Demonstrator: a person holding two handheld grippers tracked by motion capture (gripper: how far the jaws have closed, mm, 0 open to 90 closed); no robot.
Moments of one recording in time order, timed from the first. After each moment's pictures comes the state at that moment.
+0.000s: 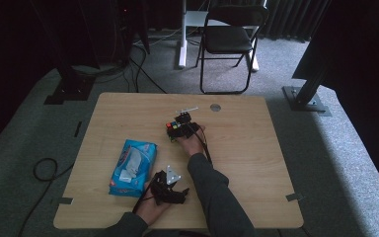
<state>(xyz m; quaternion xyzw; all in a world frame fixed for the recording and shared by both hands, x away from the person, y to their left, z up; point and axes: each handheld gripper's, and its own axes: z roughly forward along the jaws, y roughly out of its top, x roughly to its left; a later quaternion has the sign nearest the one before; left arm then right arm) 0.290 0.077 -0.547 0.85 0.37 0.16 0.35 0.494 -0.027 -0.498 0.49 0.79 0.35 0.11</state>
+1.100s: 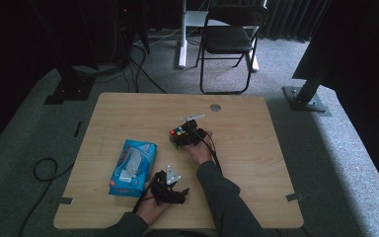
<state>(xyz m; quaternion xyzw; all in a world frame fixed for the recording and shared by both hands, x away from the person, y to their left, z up) 0.290 0.077 -0.547 0.85 0.37 0.16 0.35 0.463 -0.051 -0.497 0.45 0.81 0.35 0.11</state>
